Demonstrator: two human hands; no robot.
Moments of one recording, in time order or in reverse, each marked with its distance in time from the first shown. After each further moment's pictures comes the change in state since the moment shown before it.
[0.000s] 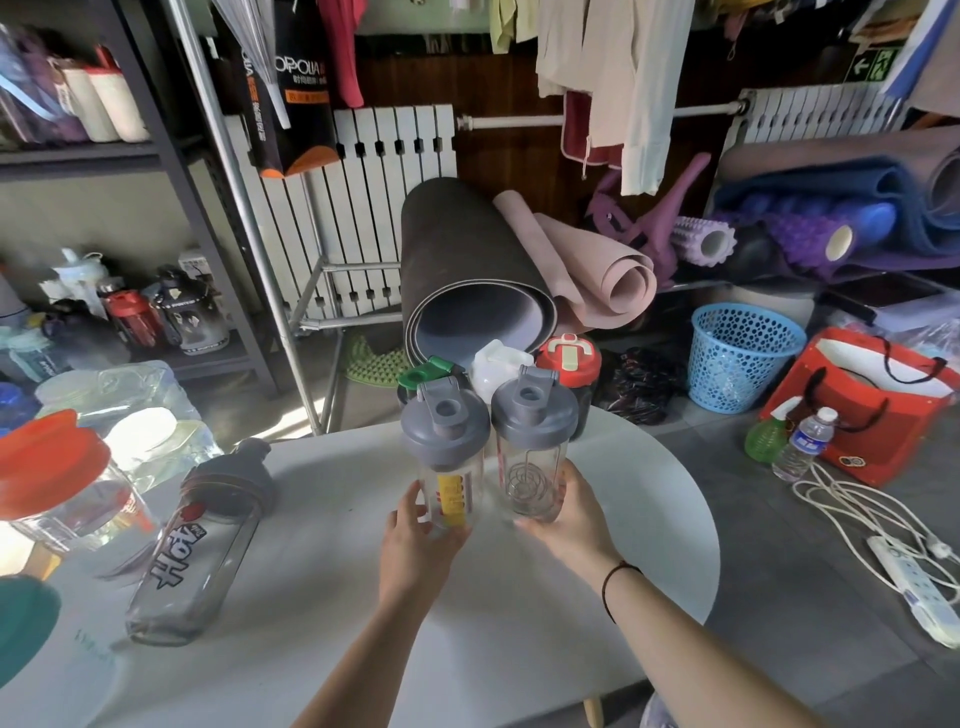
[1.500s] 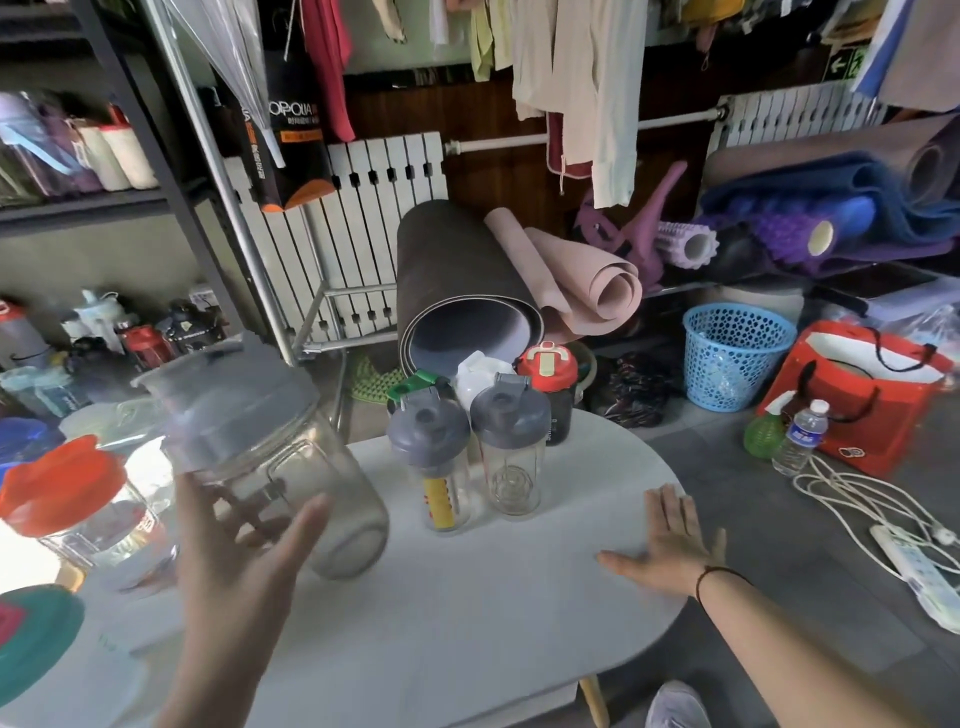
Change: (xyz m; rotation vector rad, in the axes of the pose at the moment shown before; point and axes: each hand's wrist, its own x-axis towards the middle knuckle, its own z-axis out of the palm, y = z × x) left_hand -0.097 0.073 -0.144 -0.428 0.308 0.372; right_hand -0.023 0.058 -0.106 -0.710 -0.258 0.264
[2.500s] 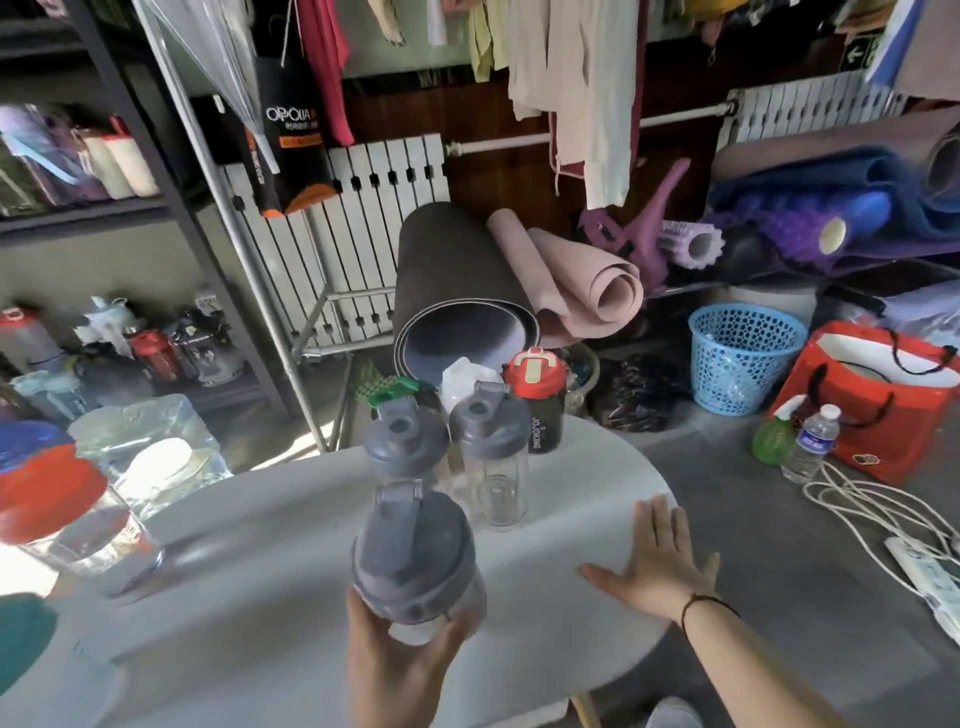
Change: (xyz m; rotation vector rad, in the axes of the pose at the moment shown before) left_hand -0.088 -0.091 0.090 0.049 -0.106 -0.193; right_hand 0.004 0.004 0.010 0.065 0.045 -0.028
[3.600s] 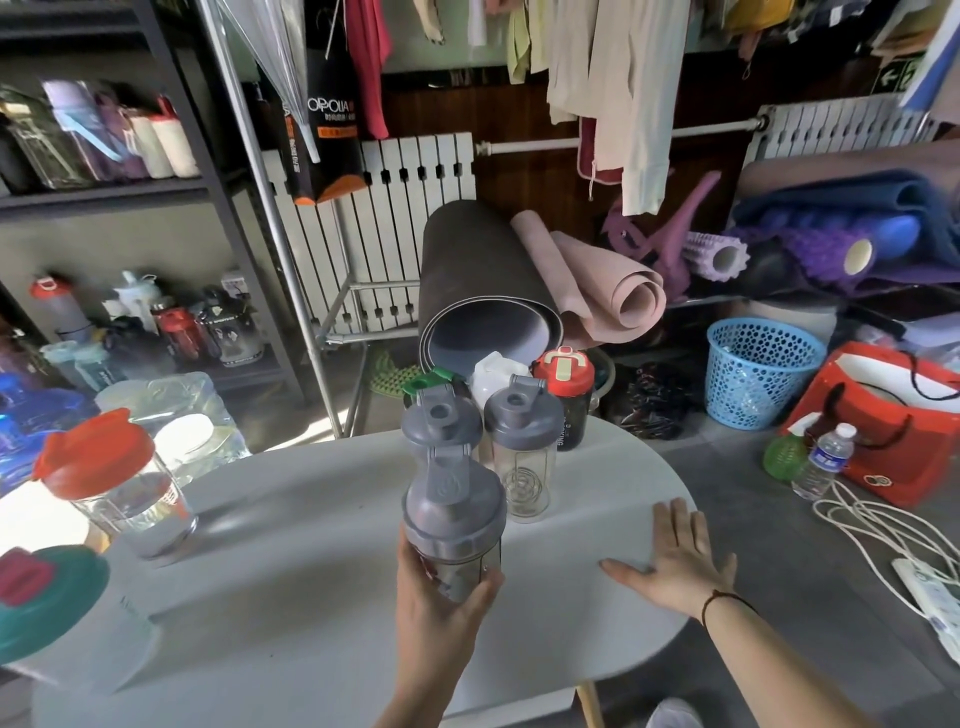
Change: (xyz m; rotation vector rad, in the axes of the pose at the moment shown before) left_hand 0.017 -0.018 0.012 0.045 -0.017 -0.053; right_hand -0.005 -0.003 -0.004 -0.016 0.002 -0.010
